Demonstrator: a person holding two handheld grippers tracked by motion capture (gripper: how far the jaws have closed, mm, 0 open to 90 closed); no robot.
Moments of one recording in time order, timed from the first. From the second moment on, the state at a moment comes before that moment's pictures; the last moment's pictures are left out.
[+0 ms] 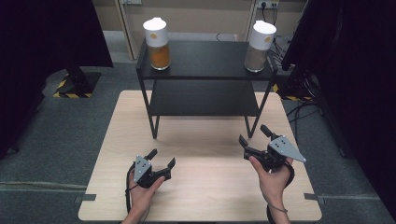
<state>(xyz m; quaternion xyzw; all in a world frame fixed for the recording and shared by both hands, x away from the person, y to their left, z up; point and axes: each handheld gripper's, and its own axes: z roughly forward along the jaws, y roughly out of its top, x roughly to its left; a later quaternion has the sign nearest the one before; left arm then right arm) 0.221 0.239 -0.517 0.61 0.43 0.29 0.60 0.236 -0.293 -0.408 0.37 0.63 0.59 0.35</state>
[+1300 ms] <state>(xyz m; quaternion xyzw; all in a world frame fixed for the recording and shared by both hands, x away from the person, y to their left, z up) 0.220 0.239 -0.517 0.61 0.42 0.29 0.60 0.218 -0.296 -0.478 0.39 0.66 0.57 0.30</state>
